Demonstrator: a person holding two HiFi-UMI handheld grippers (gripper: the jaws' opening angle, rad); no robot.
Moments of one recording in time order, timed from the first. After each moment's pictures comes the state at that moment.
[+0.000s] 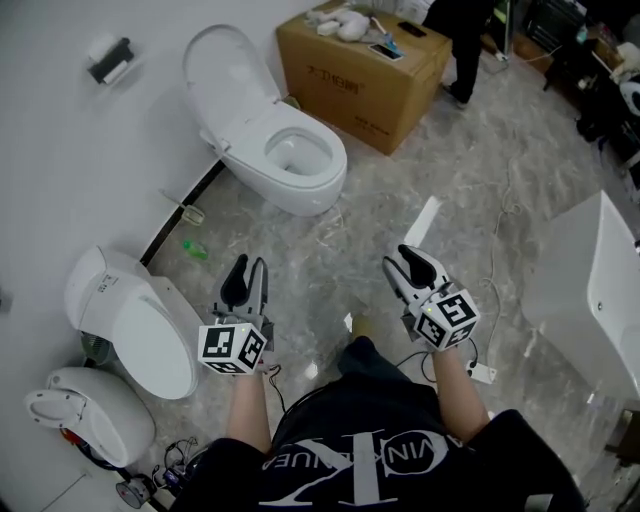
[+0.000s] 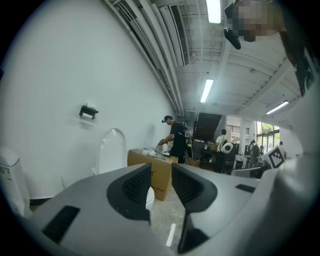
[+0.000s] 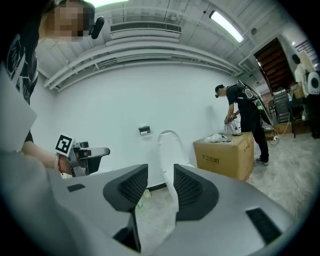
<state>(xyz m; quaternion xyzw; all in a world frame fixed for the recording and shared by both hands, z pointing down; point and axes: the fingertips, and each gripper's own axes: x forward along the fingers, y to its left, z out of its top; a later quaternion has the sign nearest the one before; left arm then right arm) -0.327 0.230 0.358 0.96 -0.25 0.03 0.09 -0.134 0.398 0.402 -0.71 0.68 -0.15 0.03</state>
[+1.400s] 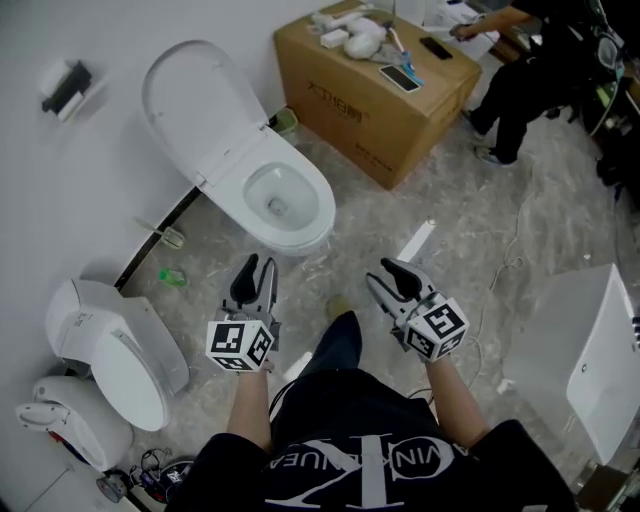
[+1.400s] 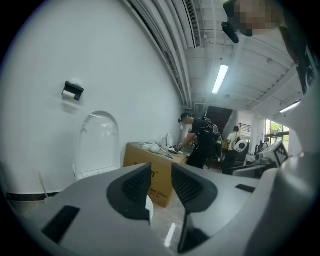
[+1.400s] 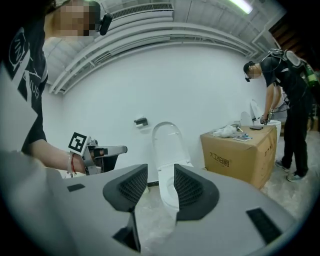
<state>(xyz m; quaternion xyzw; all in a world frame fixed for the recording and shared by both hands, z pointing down) -0.079 0.092 0.415 0.95 -0.27 0.06 0.12 0.070 0.233 0.441 -0.63 0.75 -0.18 -0.01</state>
